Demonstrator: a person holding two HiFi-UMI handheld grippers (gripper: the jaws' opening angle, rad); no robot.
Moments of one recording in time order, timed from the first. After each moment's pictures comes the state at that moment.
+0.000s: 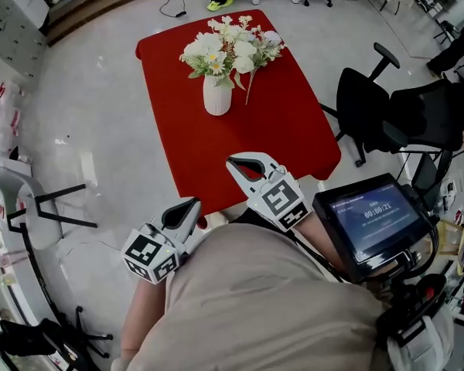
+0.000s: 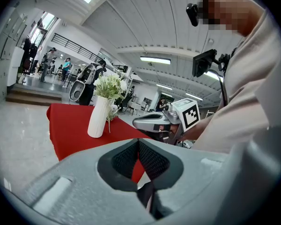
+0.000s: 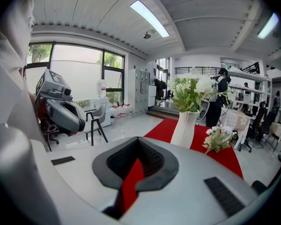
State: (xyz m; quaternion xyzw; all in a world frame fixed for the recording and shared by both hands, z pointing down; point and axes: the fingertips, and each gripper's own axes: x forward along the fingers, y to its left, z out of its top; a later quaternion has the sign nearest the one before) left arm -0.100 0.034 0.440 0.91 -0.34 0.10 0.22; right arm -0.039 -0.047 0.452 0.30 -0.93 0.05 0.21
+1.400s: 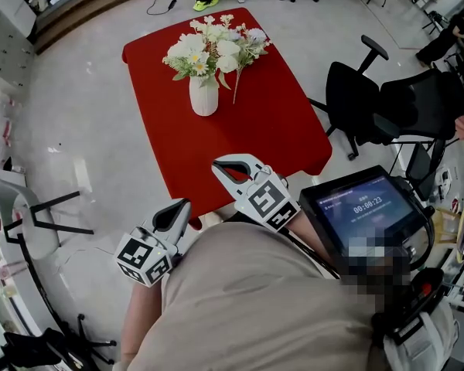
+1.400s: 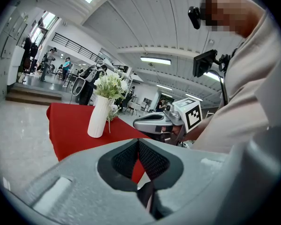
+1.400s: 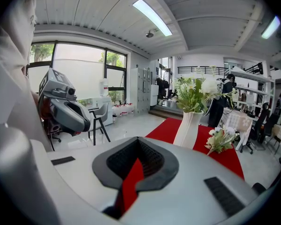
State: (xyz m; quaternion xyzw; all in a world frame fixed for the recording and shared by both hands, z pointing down) left arm -0.101 0.032 0.442 0.91 -0.34 0.09 0.22; right arm -0.046 -0.040 0.454 0.28 -0.93 0.05 0.21
